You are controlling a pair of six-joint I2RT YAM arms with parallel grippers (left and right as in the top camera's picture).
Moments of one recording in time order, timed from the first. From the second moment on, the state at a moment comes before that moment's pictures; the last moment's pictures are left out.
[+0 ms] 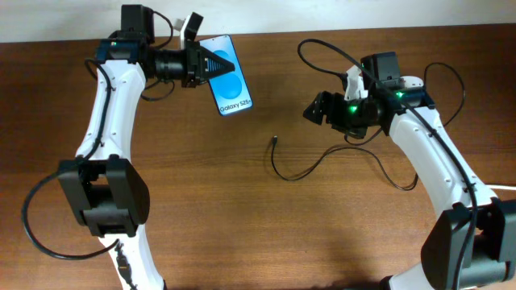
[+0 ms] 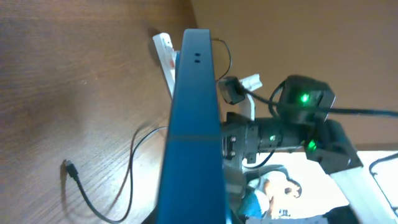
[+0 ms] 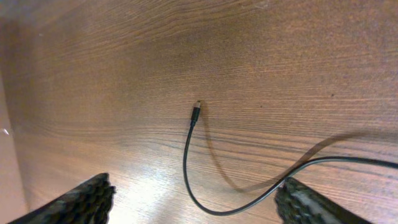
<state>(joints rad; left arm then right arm) -0.03 2.14 2.04 -1.01 1.24 -0.11 0.12 1.70 1.37 -0.78 -0.48 0.41</state>
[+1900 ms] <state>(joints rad) -0.03 2.14 2.04 -1.12 1.17 -0.21 0.35 2.11 1.37 -0.48 -0.47 0.64</state>
